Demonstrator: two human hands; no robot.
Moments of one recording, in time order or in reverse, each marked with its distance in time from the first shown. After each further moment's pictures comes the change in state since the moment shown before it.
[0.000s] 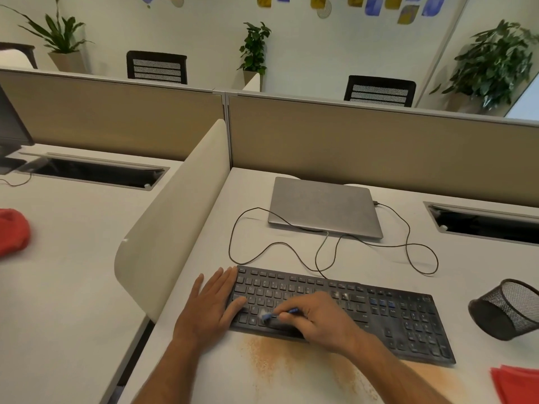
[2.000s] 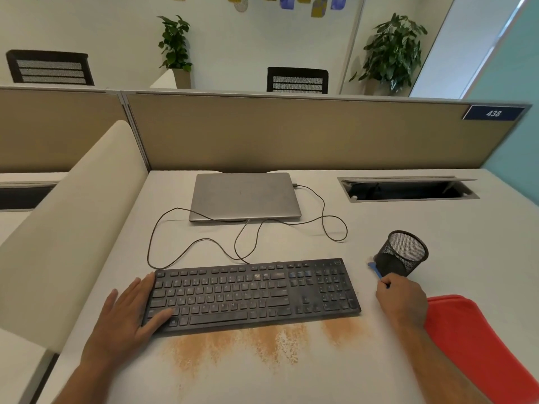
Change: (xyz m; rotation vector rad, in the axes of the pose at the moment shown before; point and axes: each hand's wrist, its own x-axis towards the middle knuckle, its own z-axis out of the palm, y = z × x) left_hand 0.000 -0.002 0.006 0.001 0.055 0.002; right_hand -0.180 0.217 -0.067 -0.339 0.857 1.044
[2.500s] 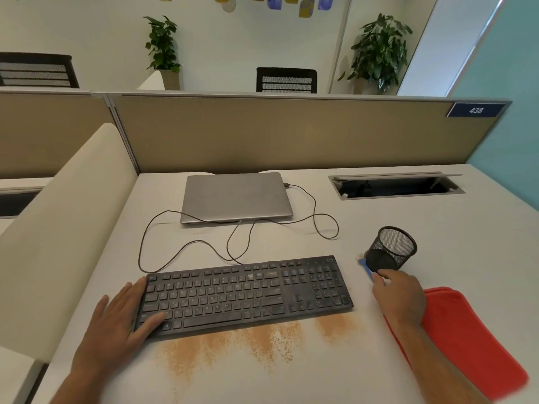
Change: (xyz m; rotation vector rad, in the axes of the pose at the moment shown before) left_hand -0.002 0.002 -0.003 -0.019 -0.006 -0.002; right_hand -0.008 0.010 -0.009 0.075 0.084 -0.085
